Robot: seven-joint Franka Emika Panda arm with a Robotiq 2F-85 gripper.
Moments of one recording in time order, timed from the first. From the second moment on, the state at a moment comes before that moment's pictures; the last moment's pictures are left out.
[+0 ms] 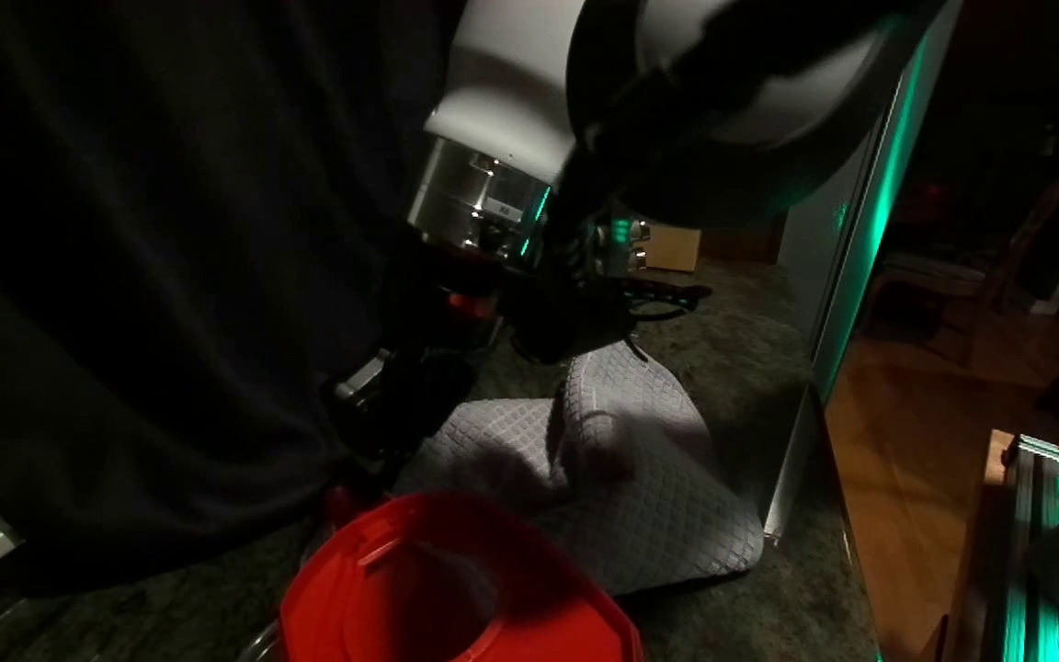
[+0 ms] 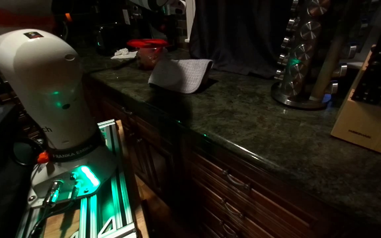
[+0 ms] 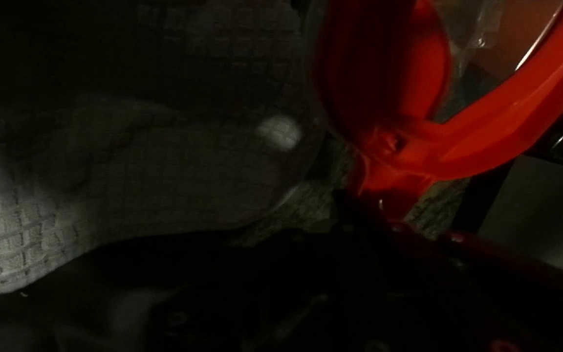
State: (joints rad) arm 0.47 0.20 0.36 -2.10 0.28 2.72 0.27
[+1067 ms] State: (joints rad) arm 0.60 0.25 0.24 -2.04 -0.18 2.75 0.74
